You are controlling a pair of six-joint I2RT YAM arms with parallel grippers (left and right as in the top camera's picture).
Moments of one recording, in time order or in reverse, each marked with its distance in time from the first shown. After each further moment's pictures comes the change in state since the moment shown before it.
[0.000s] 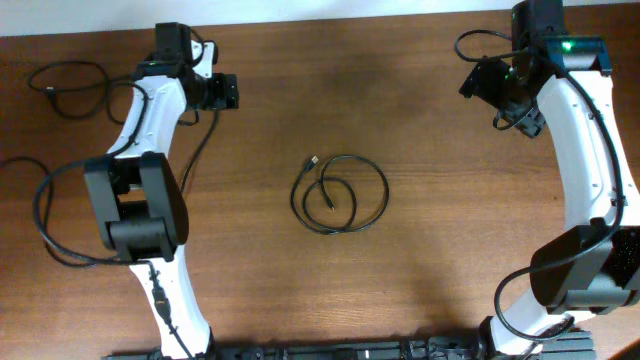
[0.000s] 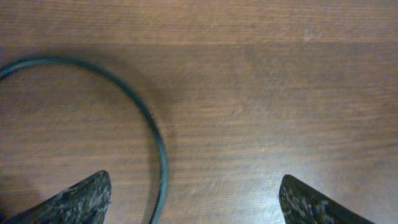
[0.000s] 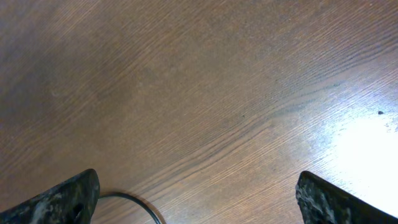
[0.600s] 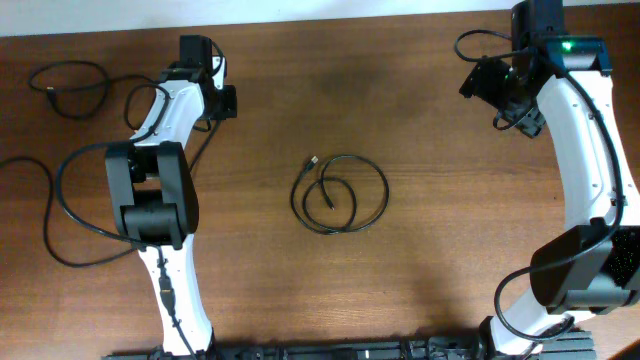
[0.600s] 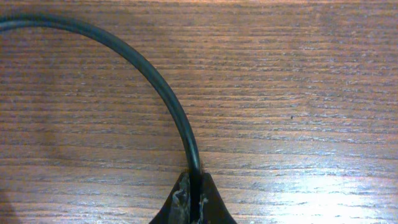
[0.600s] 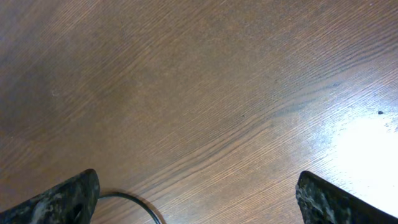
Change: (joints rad) left arm -0.039 0.102 0.000 0.036 -0.167 -0.022; right arm 0.000 0.000 0.000 0.000 0.000 0.000
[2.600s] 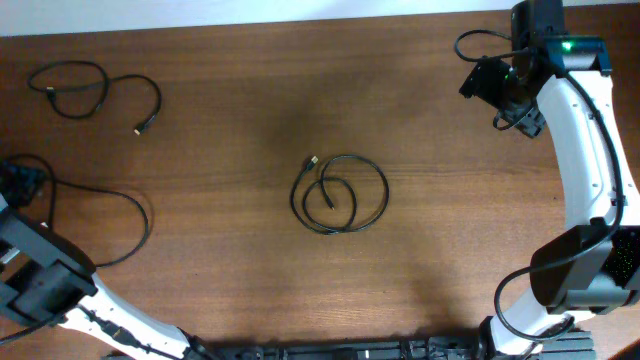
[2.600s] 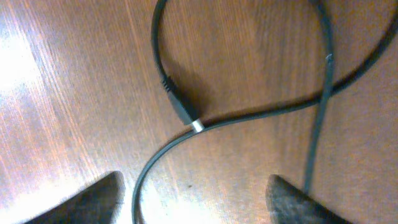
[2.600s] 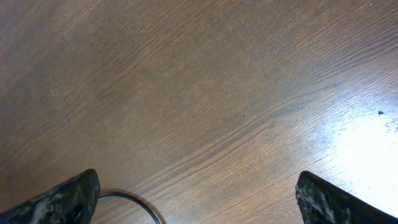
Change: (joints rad) left arm 0.774 -0.204 0.024 -0.482 -0.222 -0.542; right arm 0.000 0.000 0.000 0.000 0.000 0.000
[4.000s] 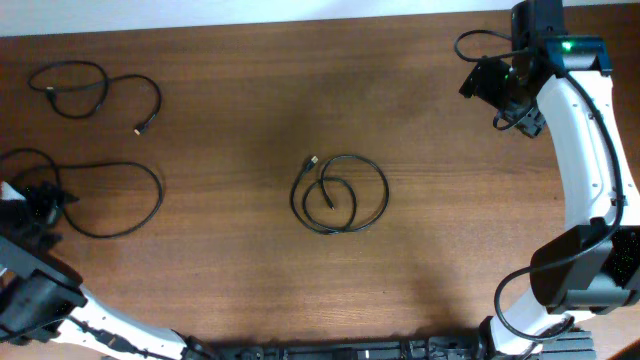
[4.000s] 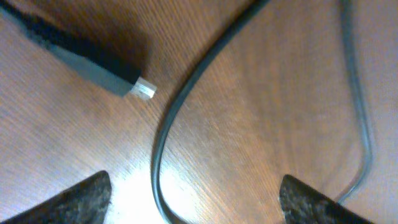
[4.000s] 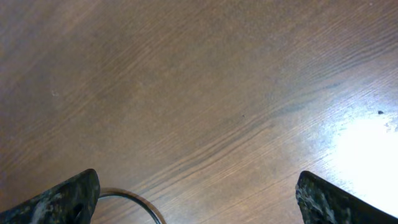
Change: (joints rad) left arm 0.131 -0.021 -0.223 0.125 0.528 0.348; right arm 0.000 0.000 0.000 0.000 0.000 0.000
